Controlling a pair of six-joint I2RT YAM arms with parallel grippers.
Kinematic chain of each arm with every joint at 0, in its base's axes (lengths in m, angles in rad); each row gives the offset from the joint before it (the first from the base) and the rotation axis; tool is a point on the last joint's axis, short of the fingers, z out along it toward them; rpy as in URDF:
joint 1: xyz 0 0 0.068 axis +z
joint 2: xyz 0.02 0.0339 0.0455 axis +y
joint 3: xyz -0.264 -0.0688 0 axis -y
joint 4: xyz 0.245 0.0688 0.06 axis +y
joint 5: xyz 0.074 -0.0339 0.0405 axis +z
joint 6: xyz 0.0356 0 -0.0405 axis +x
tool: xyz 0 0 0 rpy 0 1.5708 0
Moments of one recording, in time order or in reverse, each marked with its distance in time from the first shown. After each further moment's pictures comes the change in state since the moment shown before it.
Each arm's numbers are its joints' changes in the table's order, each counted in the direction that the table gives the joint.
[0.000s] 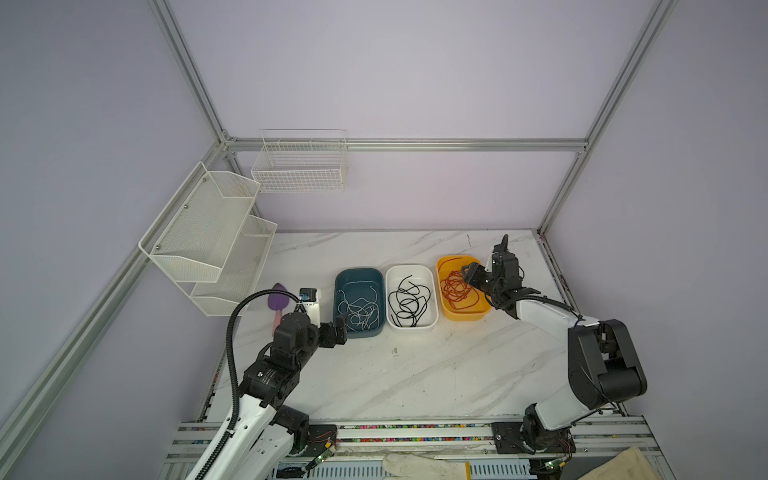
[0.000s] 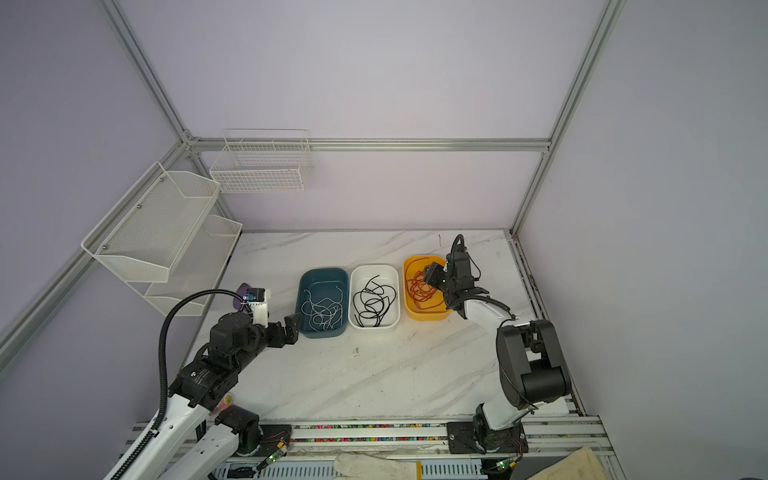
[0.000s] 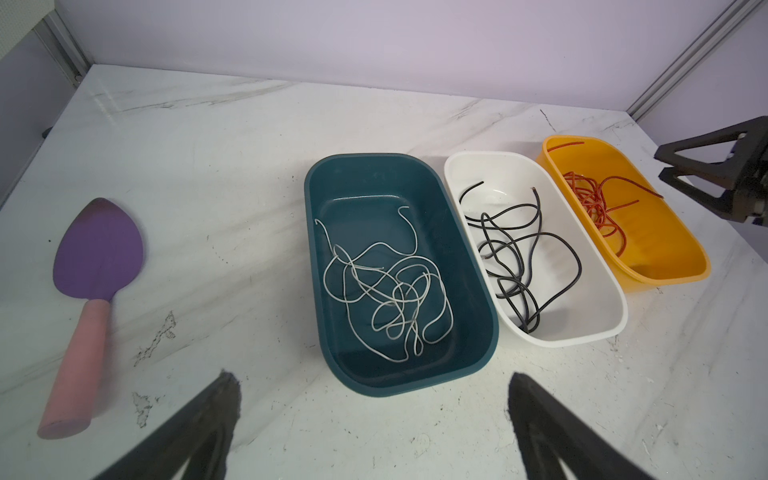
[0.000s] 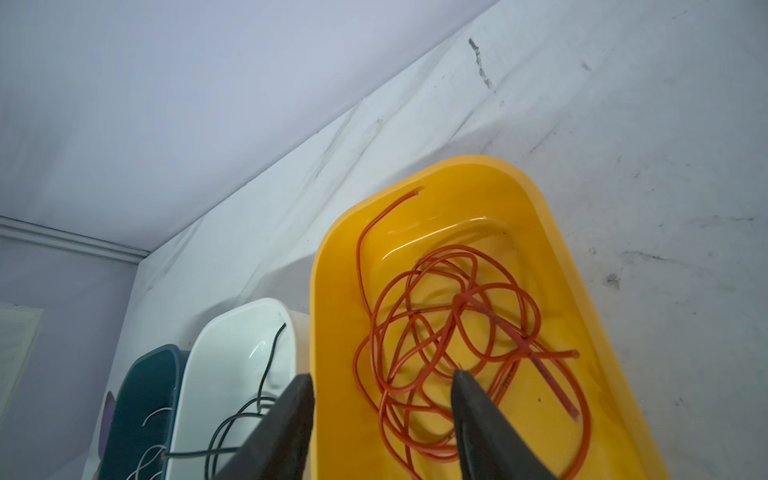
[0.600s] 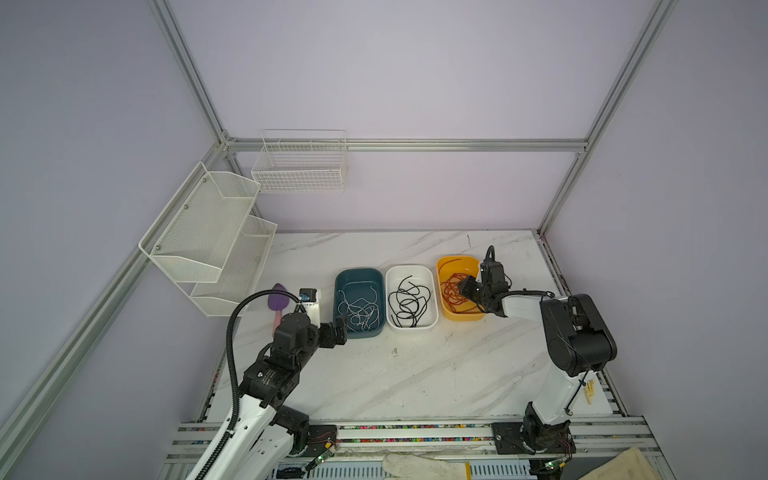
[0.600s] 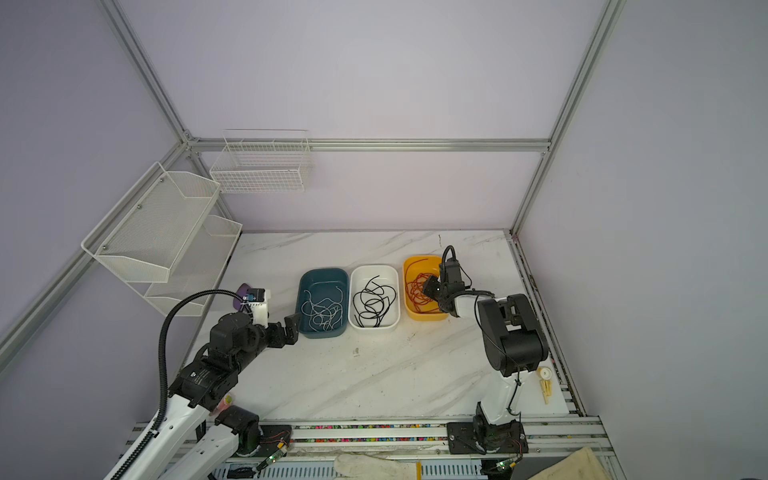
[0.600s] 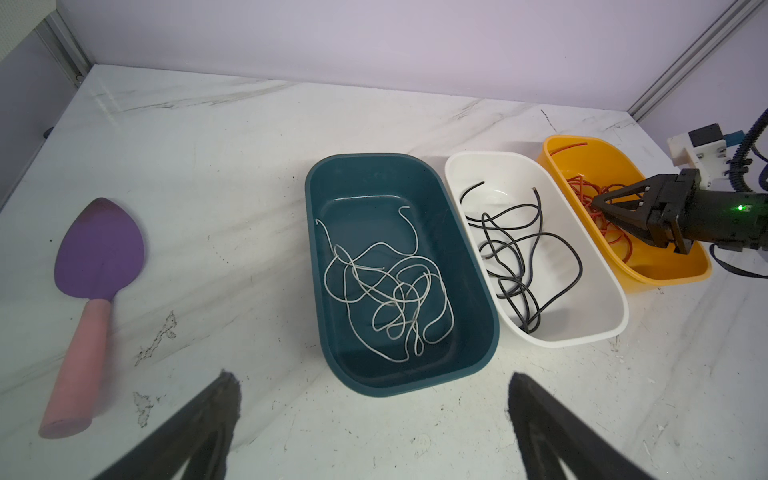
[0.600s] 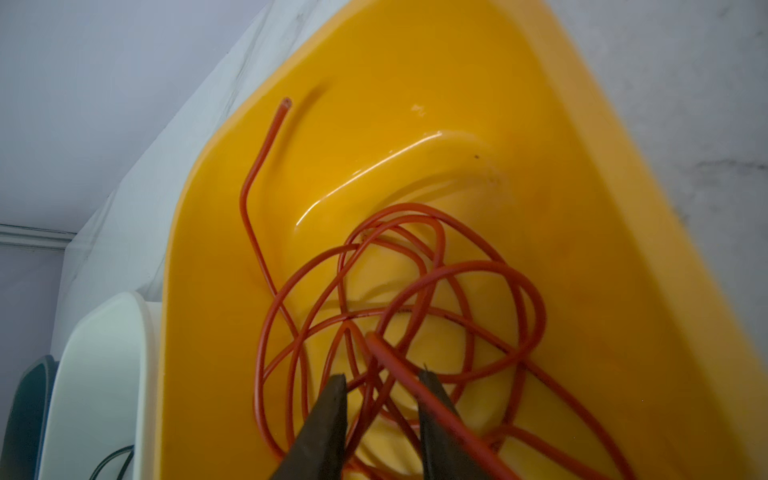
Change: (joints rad) left arm 0.000 0.000 0.000 0.000 0.003 0.000; right arm 0.000 0.289 0.026 -0.100 0.029 0.035
